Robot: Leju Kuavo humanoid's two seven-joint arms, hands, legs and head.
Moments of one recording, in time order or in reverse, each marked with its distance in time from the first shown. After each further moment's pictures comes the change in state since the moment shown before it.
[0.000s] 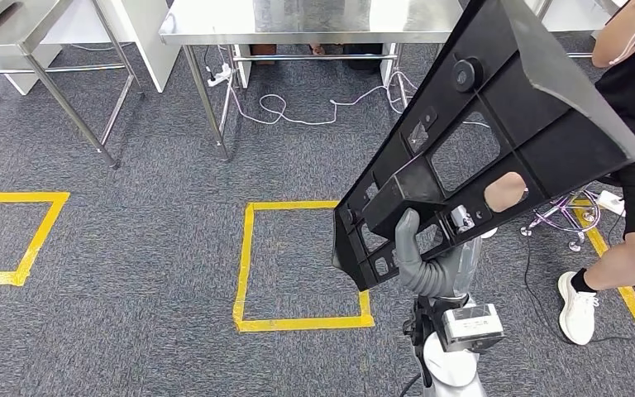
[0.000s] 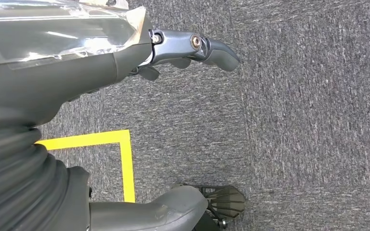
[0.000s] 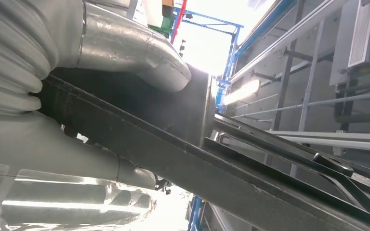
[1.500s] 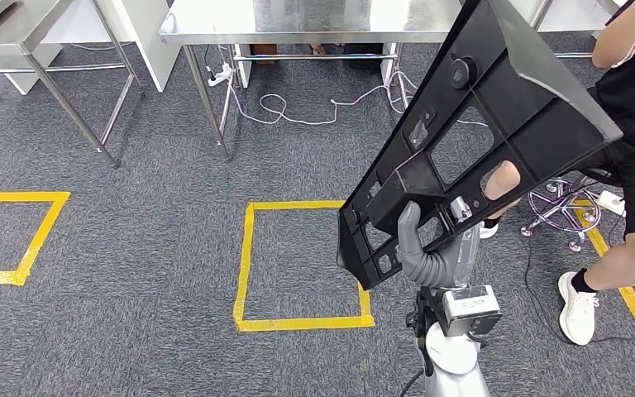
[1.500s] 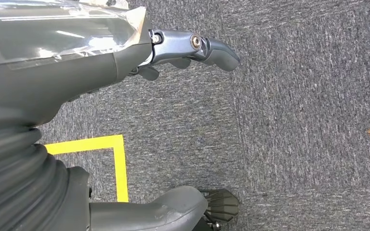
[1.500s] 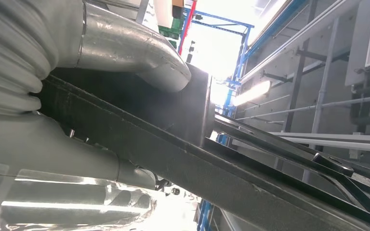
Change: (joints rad) left arm -0.005 -0.010 -0.003 0.000 -0.007 0.032 -0.025; right arm -0.030 0.009 -0.046 0.059 -0.003 0.036 0.001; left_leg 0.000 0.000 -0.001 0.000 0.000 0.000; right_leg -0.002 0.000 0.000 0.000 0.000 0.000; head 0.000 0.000
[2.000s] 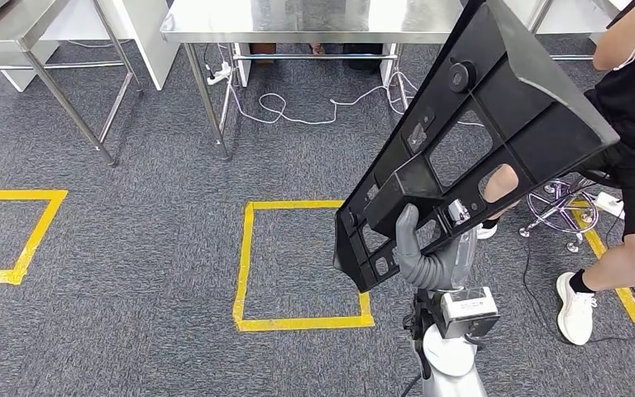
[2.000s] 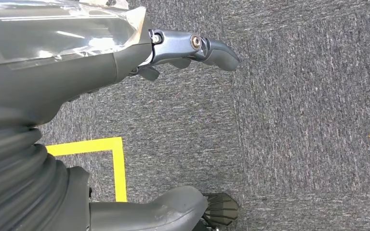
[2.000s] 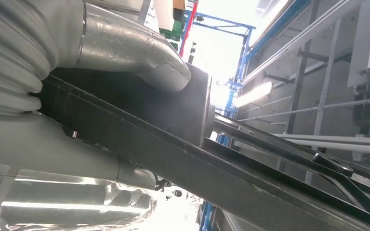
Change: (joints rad) left arm 0.000 0.000 0.018 0.000 -0.009 0.010 -0.006; right arm 0.005 0.000 0.015 0.008 -0.017 -0.014 -0.006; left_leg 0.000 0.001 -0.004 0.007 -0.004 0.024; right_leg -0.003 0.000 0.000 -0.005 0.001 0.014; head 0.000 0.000
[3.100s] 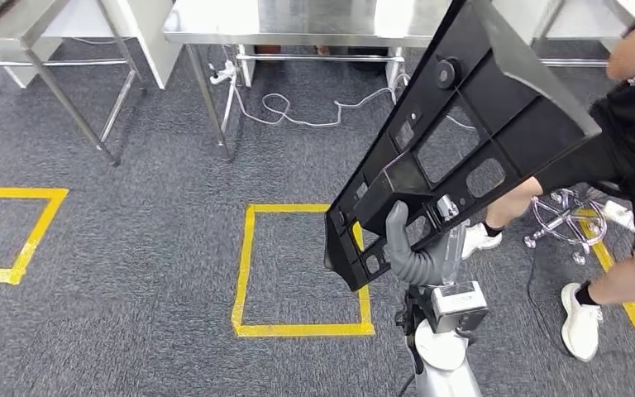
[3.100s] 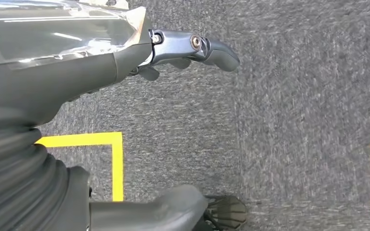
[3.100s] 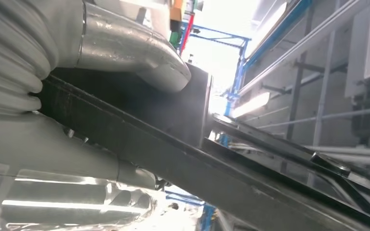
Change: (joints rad) left arm 0.011 -0.007 0.015 0.000 0.000 0.019 0.006; right arm -0.022 0.000 0.024 0.032 -0.013 -0.007 -0.010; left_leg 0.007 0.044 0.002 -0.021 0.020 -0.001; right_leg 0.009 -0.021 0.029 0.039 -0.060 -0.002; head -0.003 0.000
